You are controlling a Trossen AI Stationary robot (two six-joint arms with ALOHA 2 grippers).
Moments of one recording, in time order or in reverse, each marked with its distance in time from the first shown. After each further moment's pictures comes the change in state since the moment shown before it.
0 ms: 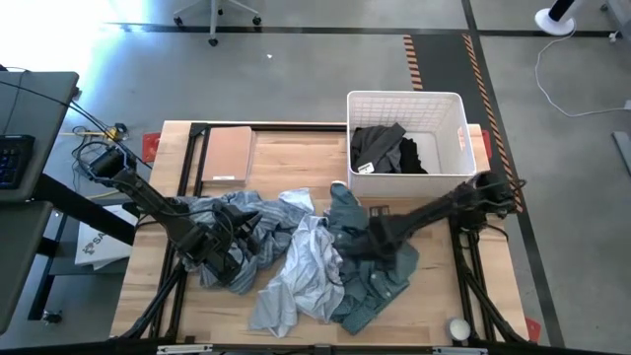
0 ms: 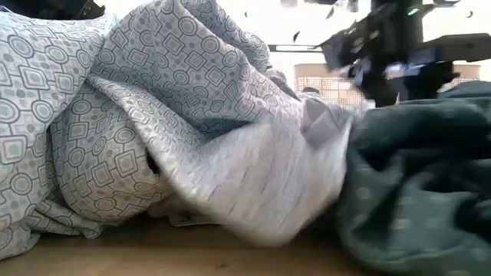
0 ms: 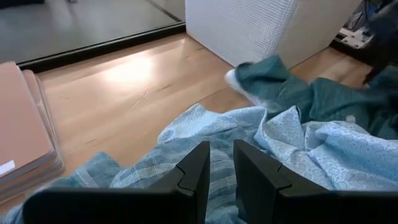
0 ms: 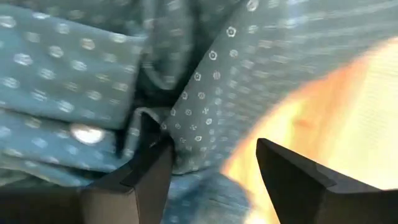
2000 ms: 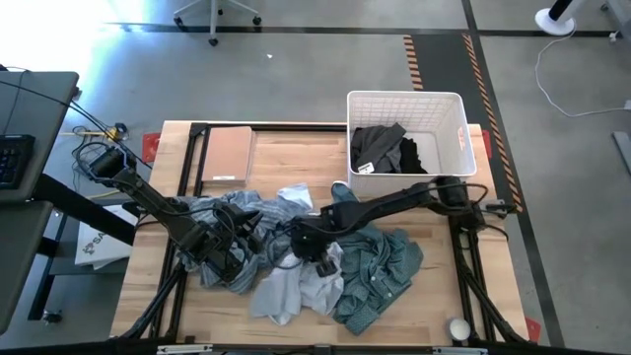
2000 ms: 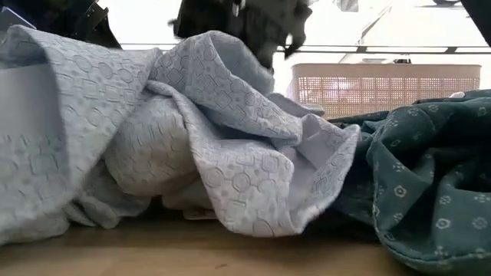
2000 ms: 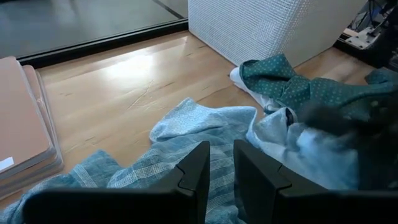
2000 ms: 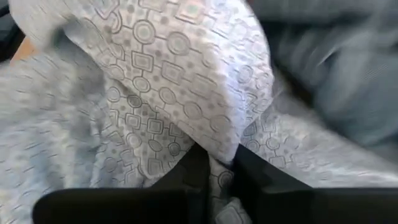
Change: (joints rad) left arm 0.019 0.000 0.000 0.011 0.012 0.001; right arm -0.171 0.332 0.368 0.624 -0.458 -0.462
